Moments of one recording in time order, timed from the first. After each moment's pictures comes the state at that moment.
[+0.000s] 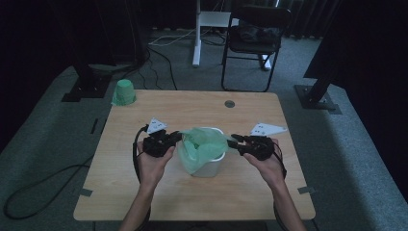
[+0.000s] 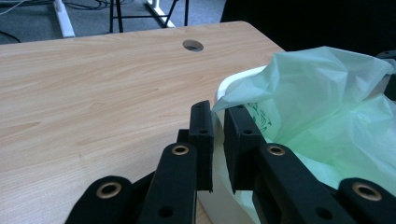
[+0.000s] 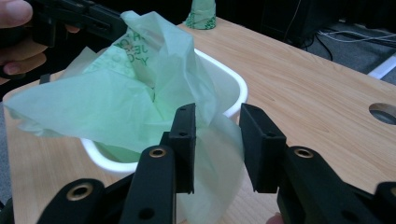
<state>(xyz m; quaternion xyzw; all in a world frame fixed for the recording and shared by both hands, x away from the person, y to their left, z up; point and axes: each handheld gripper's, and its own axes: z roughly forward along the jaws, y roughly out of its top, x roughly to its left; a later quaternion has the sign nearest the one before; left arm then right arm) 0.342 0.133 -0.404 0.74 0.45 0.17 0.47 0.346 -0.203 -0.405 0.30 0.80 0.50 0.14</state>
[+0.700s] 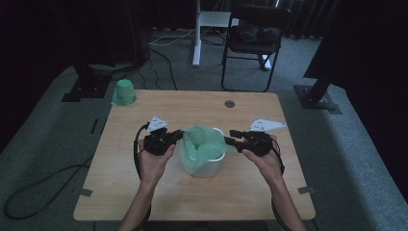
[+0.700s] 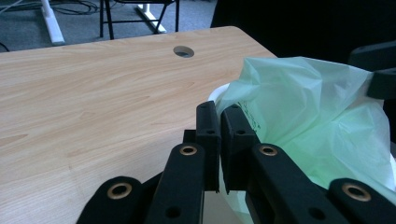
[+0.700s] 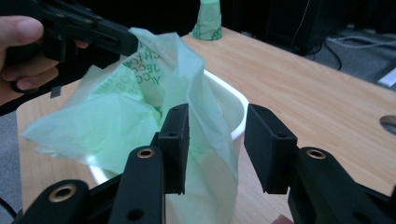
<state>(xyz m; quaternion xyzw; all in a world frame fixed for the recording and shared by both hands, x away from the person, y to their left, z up) 0.347 0.132 -0.400 0.74 0.44 0.16 0.48 0.357 -0.198 -0.399 0.30 0.79 0.52 0.12</state>
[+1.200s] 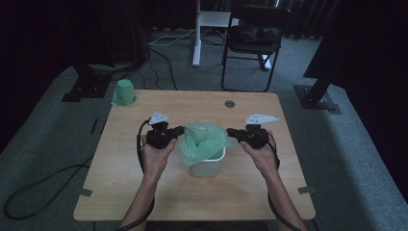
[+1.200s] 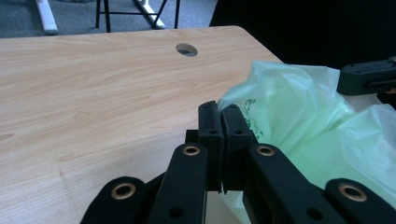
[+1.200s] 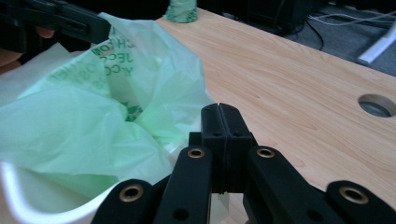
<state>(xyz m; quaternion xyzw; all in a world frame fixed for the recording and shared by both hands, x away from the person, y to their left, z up) 0.376 0.131 -0.411 0.73 0.46 0.13 0.49 0.385 -0.195 -0.411 0.34 0.80 0.48 0.14</state>
